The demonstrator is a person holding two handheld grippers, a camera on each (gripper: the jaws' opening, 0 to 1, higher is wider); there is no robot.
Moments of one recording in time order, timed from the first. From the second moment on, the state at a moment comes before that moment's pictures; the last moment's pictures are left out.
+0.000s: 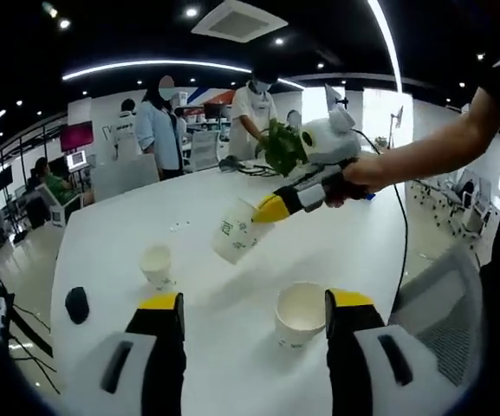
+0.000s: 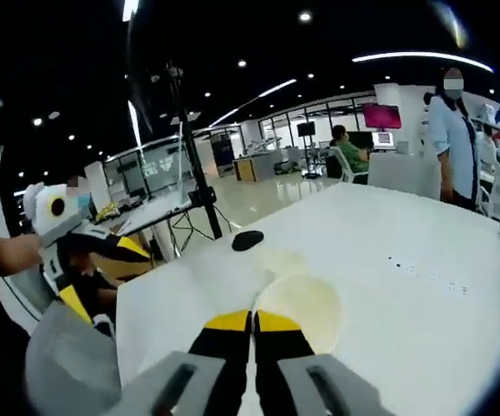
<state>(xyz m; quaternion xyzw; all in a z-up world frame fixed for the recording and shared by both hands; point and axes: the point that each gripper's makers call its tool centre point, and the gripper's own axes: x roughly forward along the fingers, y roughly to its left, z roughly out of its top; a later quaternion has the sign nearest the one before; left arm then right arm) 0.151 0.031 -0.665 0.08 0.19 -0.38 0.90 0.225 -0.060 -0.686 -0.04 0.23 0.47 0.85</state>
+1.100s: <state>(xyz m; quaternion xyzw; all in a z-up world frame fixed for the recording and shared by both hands) 0.192 -0.046 -0.626 0.12 0.19 -0.43 0.87 0.133 -0.049 -0.668 -0.23 0.22 0.51 0.80</state>
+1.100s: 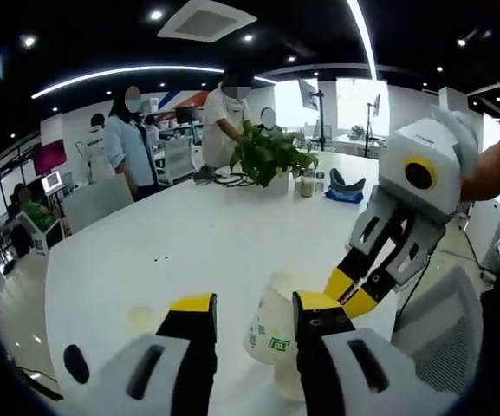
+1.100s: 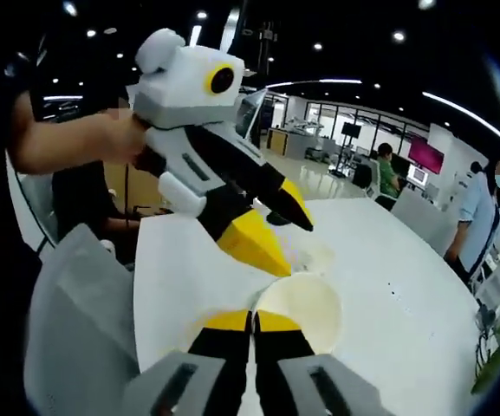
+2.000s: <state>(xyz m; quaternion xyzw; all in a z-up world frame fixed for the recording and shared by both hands) 0.185 -0.050 -0.645 0.16 0.23 -0.44 0.85 0.118 -0.032 -0.668 -0.40 0.15 0.51 0.75</state>
